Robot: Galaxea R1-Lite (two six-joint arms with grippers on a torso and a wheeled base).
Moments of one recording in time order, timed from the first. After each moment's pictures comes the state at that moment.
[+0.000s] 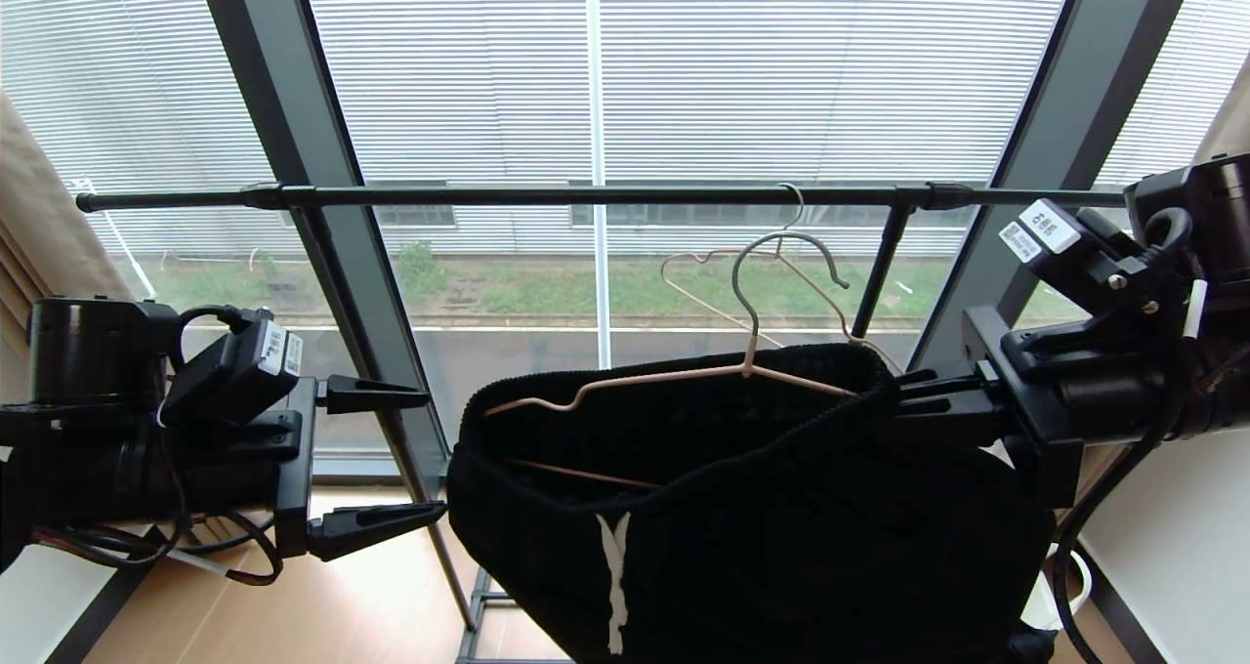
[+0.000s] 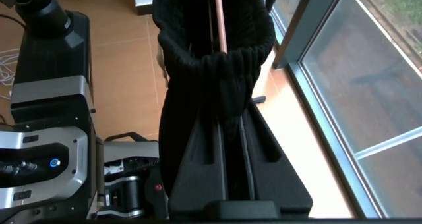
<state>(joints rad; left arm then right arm) -0.05 1.57 -0.66 -0.33 -0.99 0.74 0.32 1.51 -1.03 0.16 0.88 -0.52</state>
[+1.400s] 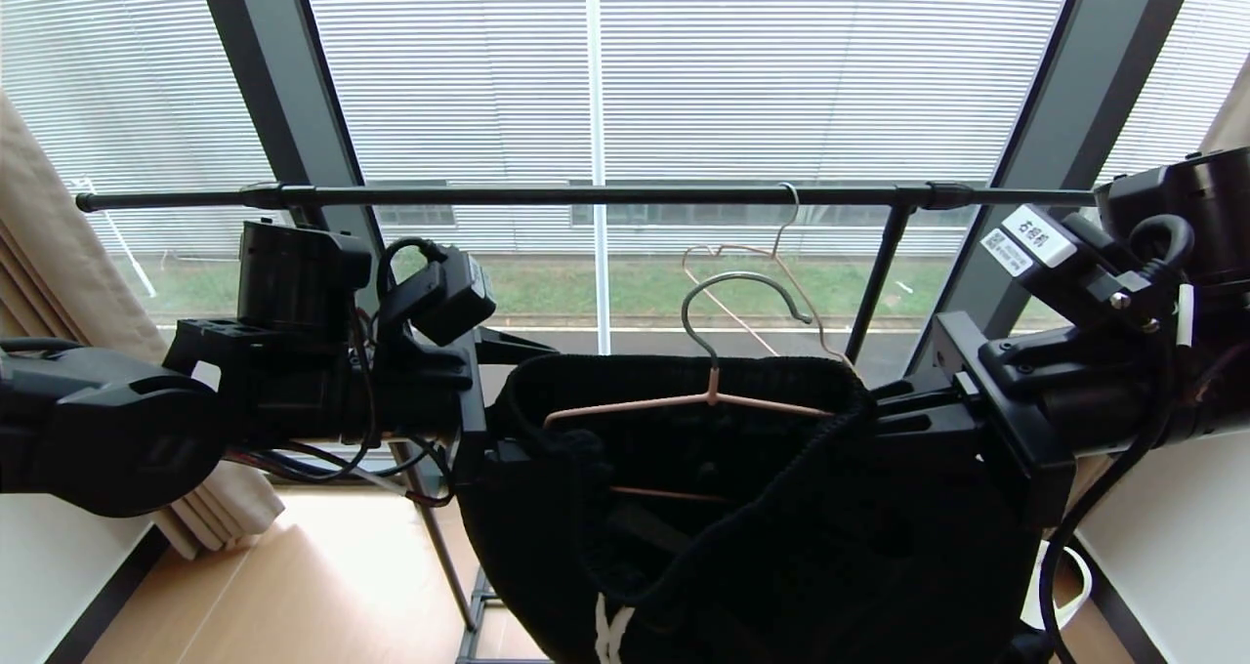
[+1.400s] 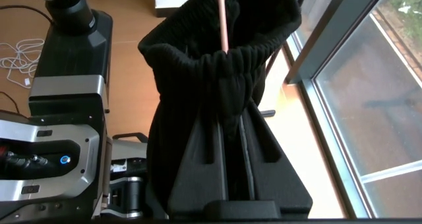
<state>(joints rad) -0.37 1.73 -0.93 -0.33 -0.77 0.53 0.40 1.53 -1.05 0.15 0.90 -0.54</state>
